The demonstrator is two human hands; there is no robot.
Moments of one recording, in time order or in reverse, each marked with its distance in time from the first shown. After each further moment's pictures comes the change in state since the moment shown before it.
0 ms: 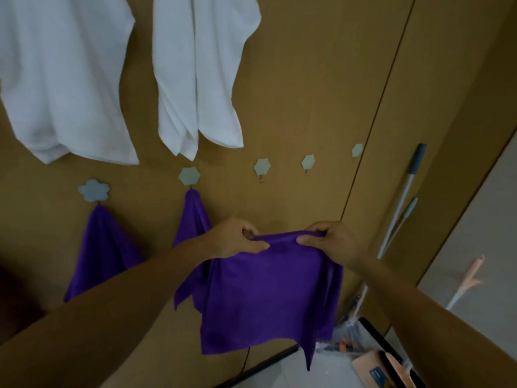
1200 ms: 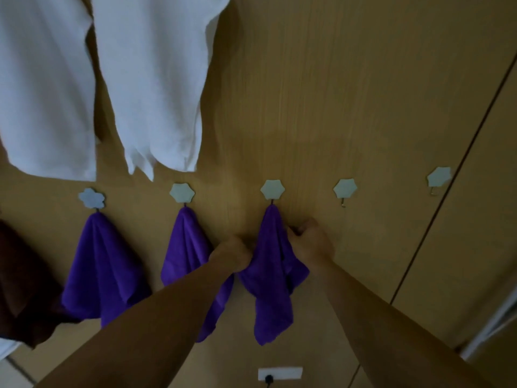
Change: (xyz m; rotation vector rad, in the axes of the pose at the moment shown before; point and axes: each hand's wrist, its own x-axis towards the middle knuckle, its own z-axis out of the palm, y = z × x) left_hand 0.119 -0.059 0.032 0.287 0.461 -0.774; right_hand 0.196 0.053 0.044 -0.206 0.027 -0.060
